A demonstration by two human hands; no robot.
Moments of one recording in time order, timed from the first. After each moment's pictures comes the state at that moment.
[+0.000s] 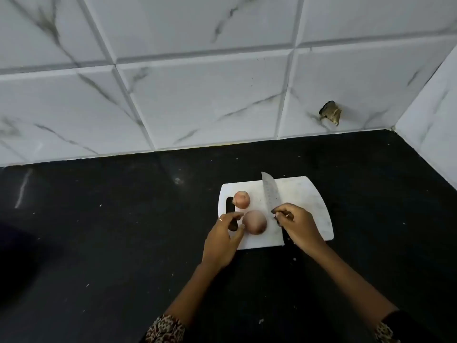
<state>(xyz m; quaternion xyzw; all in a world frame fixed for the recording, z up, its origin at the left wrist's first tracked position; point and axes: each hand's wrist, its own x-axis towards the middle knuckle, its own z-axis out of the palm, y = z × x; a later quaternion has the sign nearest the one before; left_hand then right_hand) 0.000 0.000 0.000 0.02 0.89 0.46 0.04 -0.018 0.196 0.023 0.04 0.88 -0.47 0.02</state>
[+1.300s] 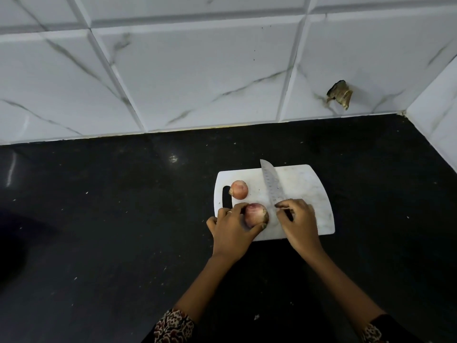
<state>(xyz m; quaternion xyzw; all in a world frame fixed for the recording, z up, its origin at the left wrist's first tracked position) -0.012 0.035 0.007 -0.02 0.94 0.33 0.06 -0.018 0.193 0.003 0.12 0.91 -0.40 -0.02</state>
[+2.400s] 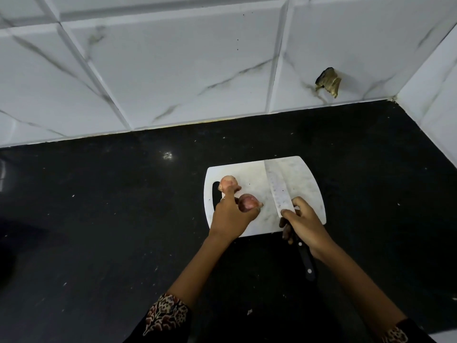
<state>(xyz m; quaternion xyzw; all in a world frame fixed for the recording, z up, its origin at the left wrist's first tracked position) -0.035 0.048 0.026 -0.03 0.87 0.46 0.16 -0.005 0.216 0.034 0.22 0.76 -0.59 0.17</state>
